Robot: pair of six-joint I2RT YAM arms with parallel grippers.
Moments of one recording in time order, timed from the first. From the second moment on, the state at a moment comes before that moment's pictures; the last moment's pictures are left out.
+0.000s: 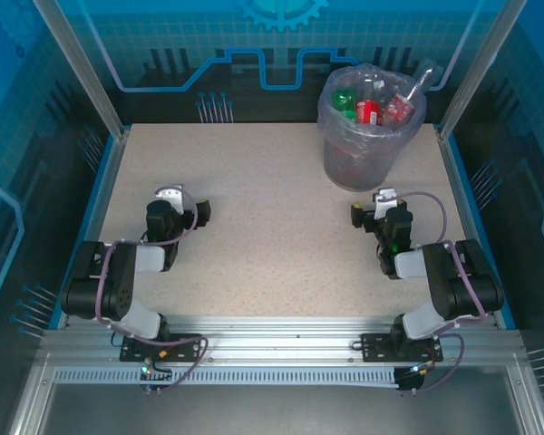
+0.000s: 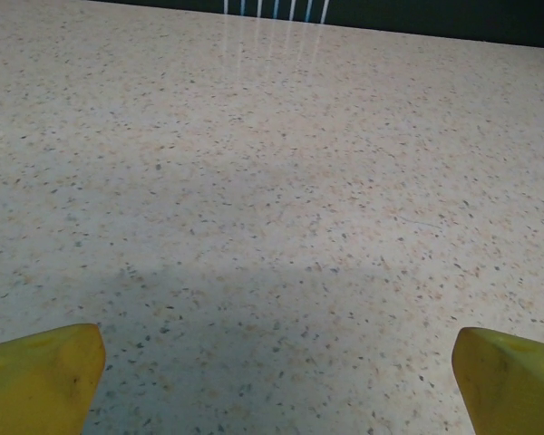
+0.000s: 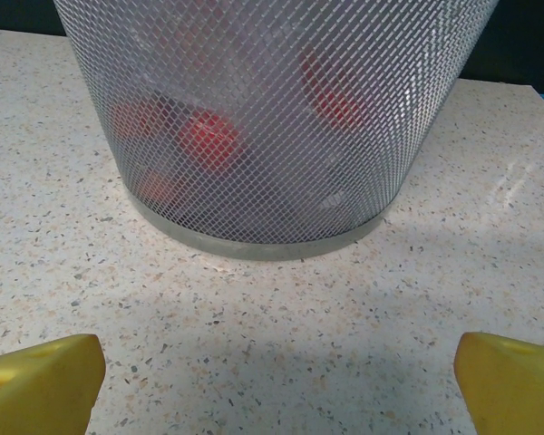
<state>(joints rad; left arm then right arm) 0.01 1.54 0.41 0.73 0.07 -0.11 0.09 1.54 0.34 0.87 0.10 -0.06</state>
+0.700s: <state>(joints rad) 0.01 1.54 0.40 0.78 0.06 -0.11 0.09 1.54 0.36 0.83 0.11 -0.06</state>
